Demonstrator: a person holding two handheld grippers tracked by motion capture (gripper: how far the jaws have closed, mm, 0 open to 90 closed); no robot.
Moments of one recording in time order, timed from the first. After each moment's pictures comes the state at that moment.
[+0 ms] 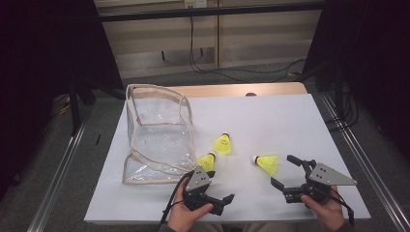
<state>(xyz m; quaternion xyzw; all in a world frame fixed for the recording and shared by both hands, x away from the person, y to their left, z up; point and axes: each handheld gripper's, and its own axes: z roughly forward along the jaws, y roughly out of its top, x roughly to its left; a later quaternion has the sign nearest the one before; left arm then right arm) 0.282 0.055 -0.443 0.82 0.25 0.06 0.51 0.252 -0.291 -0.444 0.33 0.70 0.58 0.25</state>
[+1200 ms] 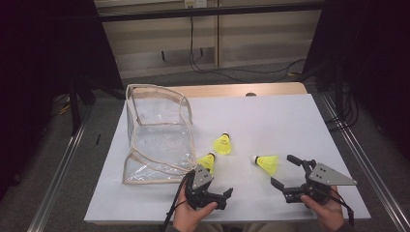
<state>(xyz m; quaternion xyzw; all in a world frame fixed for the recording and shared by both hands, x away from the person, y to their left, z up) 0.284 0.046 -0.449 0.82 0.31 0.11 0.47 0.252 -0.290 -0.444 0.33 0.70 0.58 0.26</state>
